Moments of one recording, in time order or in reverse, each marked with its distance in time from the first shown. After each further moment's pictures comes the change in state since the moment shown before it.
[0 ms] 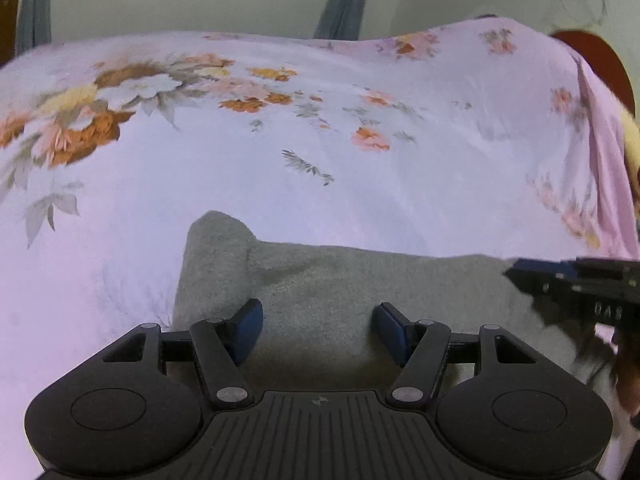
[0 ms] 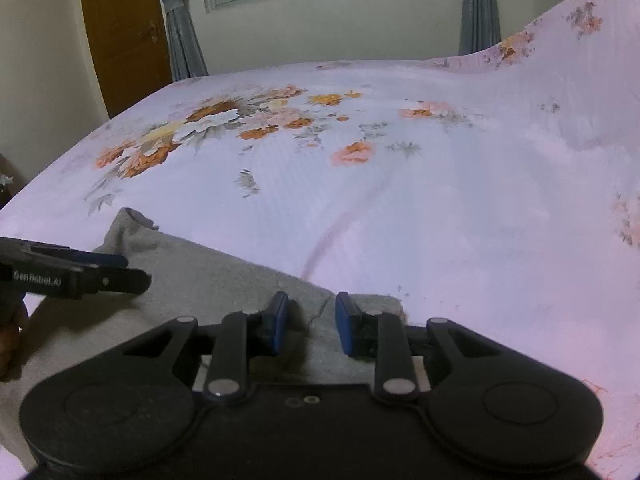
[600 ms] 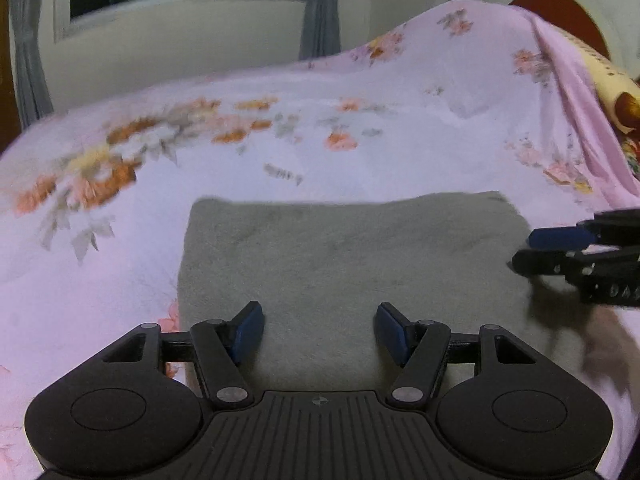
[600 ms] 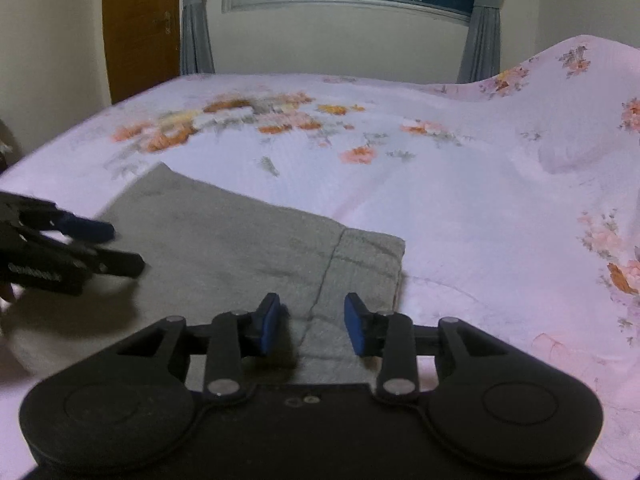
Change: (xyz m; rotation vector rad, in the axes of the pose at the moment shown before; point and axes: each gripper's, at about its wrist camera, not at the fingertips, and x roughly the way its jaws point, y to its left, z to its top) left arm -0.078 -0.053 -0.037 0.181 -0.080 0.104; right arm -0.069 0.039 -0.032 -0.114 -0.057 -0.042
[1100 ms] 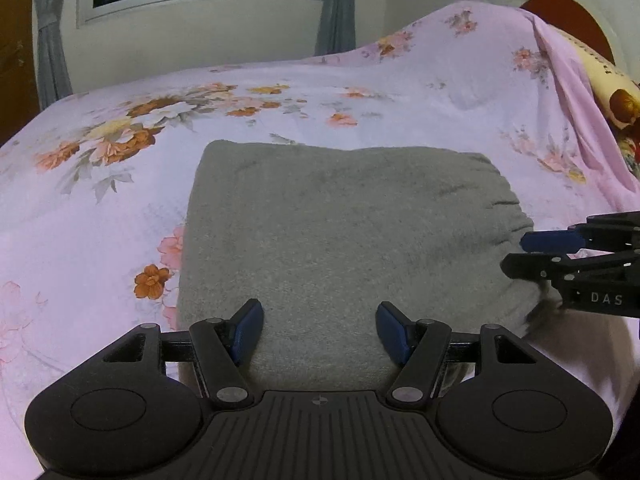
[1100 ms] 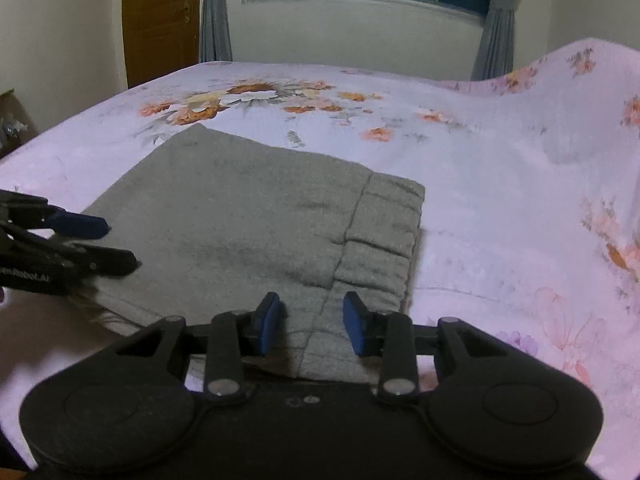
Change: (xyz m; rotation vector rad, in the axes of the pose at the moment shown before) left arm -0.027 -0.014 -0.050 -0.068 0.018 0.032; right arm -0.010 0.019 -0.035 -0.055 0.049 -0.021
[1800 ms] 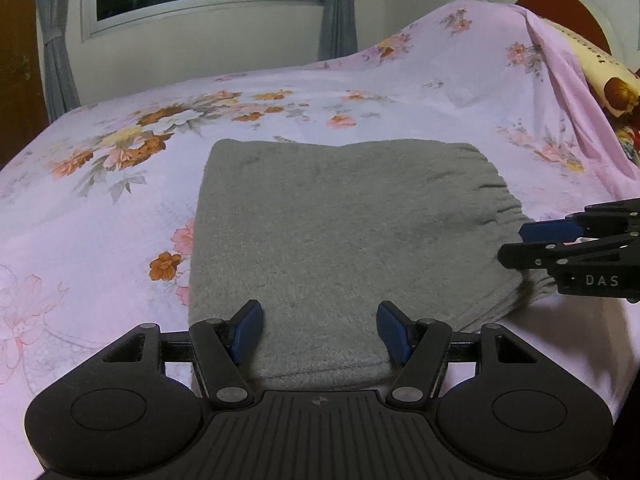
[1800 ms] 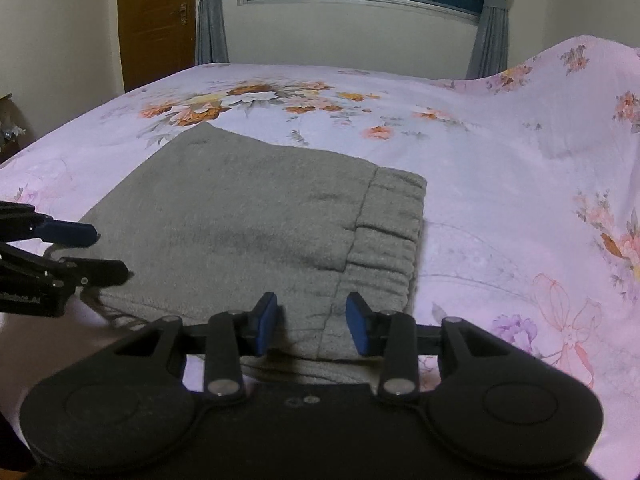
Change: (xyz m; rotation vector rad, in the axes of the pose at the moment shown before) left arm -0.024 -0.010 -0.017 0.028 -0.022 0.036; right arm -0.014 0.006 -0.011 0.032 -0.006 0.011
